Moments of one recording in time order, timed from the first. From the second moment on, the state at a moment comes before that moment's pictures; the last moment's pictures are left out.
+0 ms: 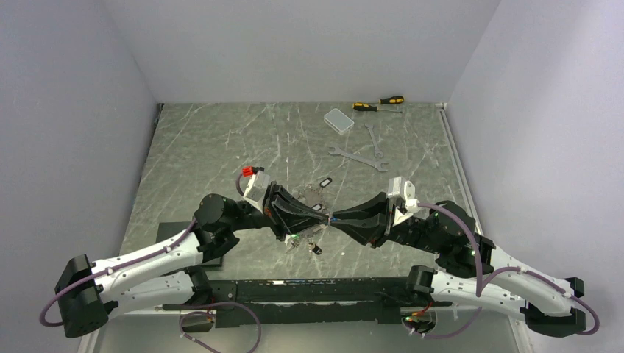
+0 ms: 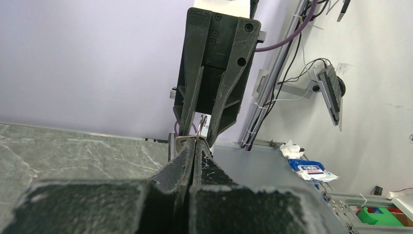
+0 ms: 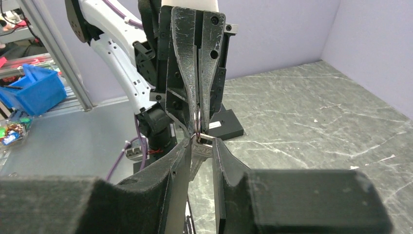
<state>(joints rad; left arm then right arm) -1.00 0.94 0.62 0.80 0.56 -0.52 1.17 0.55 0.81 -0.10 -0.13 0.10</state>
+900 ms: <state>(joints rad) -1.00 0.92 0.62 0.73 0.55 -0.51 1.17 0.58 0.82 -0.11 -0.14 0.07</state>
